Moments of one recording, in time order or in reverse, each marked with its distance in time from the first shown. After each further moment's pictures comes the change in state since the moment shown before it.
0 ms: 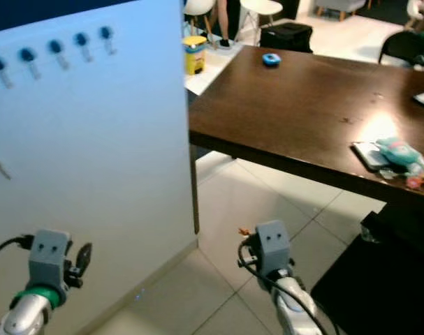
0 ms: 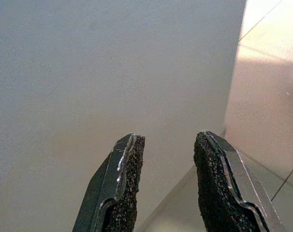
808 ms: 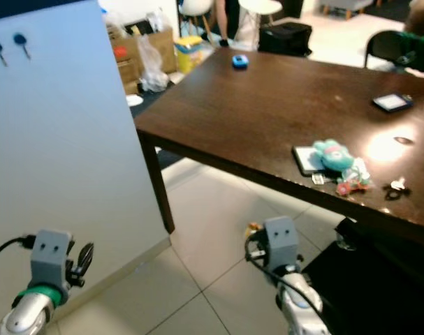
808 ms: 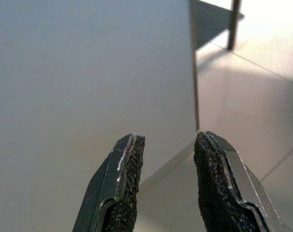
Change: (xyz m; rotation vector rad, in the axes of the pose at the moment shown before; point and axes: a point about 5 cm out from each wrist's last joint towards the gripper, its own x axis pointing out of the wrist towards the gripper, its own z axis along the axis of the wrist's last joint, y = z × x) left arm 0.005 -0.001 0.007 -0.006 -0.030 0.000; right arm 0.002 -0.011 0.005 -0.016 -0.022 -0.061
